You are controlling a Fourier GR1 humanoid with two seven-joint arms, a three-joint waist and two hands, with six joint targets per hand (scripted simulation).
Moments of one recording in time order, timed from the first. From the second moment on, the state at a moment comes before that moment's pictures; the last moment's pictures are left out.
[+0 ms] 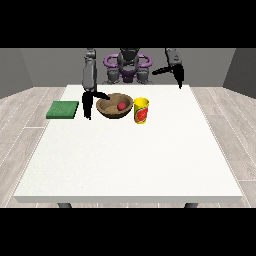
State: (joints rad) left arm -0.40 0.11 0.00 -1.32 -0.10 0.07 -0.21; right arm -0.52 -0.11 -0.32 -0.61 -0.18 0.01 -0.50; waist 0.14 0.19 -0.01
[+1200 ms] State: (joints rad) left arm -0.27 0.16 0.10 -1.12 -0.04 0.01 -0.26; right arm -0.59 -0.22 -0.07 -0.66 0.17 -0.37 0.21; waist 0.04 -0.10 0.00
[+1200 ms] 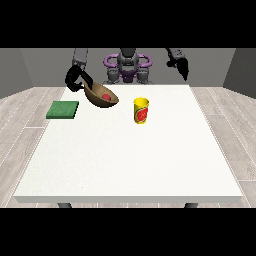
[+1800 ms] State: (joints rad) left arm -0.31 0.22 0.17 -1.14 0.01 -0.03 -0.31; right arm -0.57 -0.45 -0.20 -0.73 0.08 -0.17 0.16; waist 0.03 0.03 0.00
